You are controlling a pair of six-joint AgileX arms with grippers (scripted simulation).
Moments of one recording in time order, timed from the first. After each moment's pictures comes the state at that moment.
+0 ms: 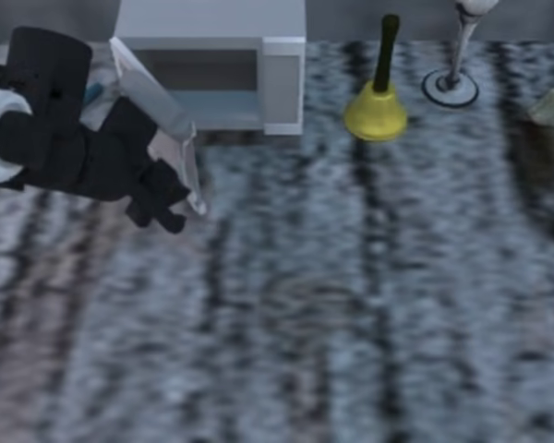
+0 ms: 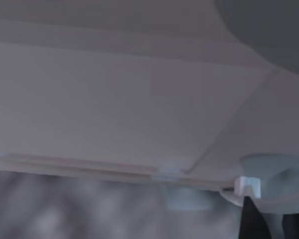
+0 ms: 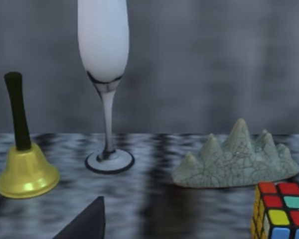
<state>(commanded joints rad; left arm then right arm) -0.25 1.73 1.03 -0.27 0.42 0.50 0.00 0.00 0.00 0.00 0.00 0.00</state>
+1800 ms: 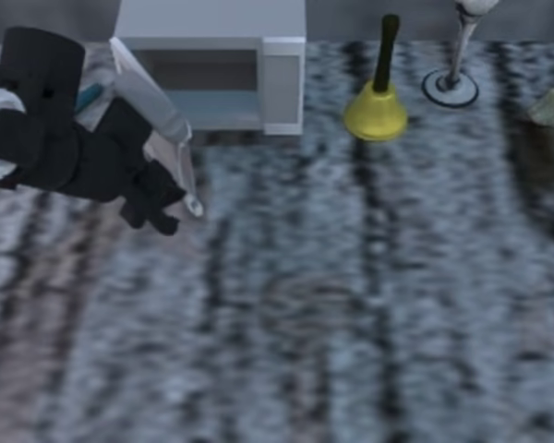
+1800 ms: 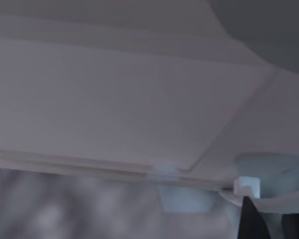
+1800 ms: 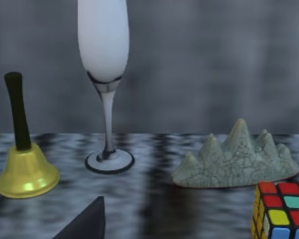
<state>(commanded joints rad) -0.23 1.73 1.03 -0.29 0.44 0.53 0.00 0.00 0.00 0.00 0.00 0.00</state>
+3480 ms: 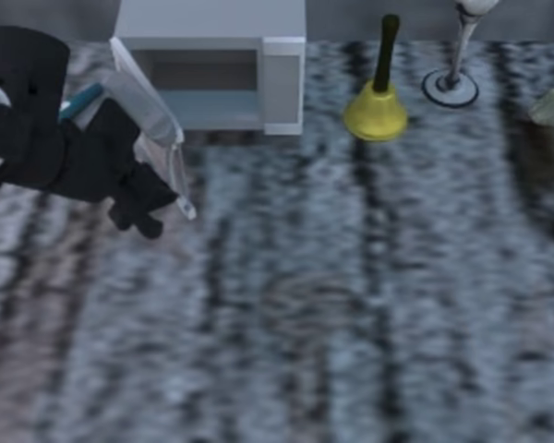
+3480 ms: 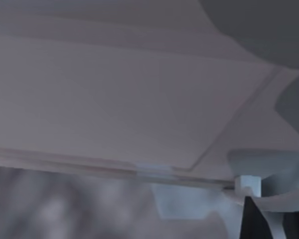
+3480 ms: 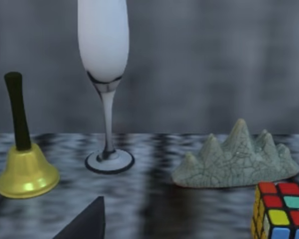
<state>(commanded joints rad) -0.20 1.74 1.04 -0.33 0.48 0.61 0.00 0.00 0.00 0.00 0.00 0.00</state>
